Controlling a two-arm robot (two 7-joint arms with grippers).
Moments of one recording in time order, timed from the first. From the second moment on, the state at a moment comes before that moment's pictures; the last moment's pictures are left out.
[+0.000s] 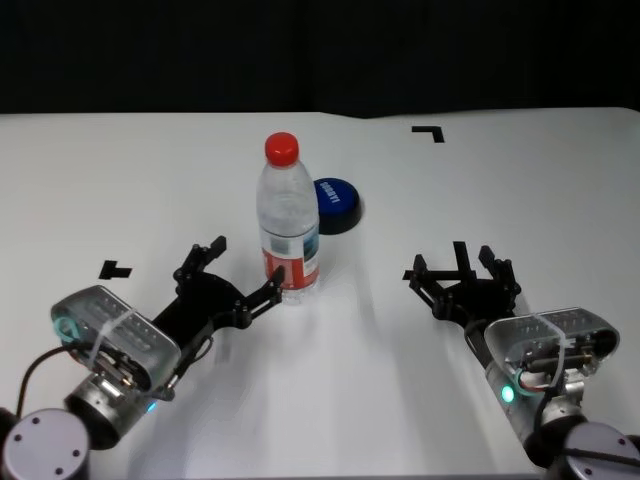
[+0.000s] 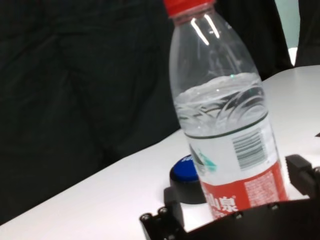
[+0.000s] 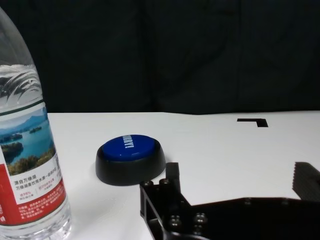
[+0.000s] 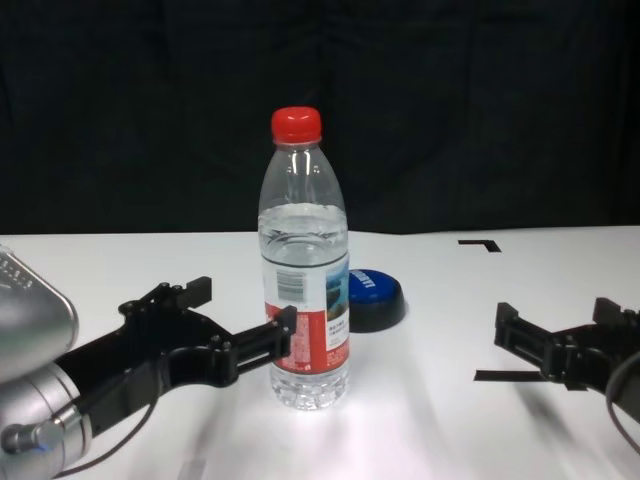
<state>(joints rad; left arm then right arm) -0.03 0.31 0.26 -1.54 0.05 -0.17 -0.27 -0.06 0.16 -0.26 -1.64 0.19 -0.04 -0.06</state>
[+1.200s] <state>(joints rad) -0.03 0.31 0.25 -1.53 0.05 -0.17 -0.26 -0.06 0.16 -0.26 -1.64 0.19 -0.04 -0.06</state>
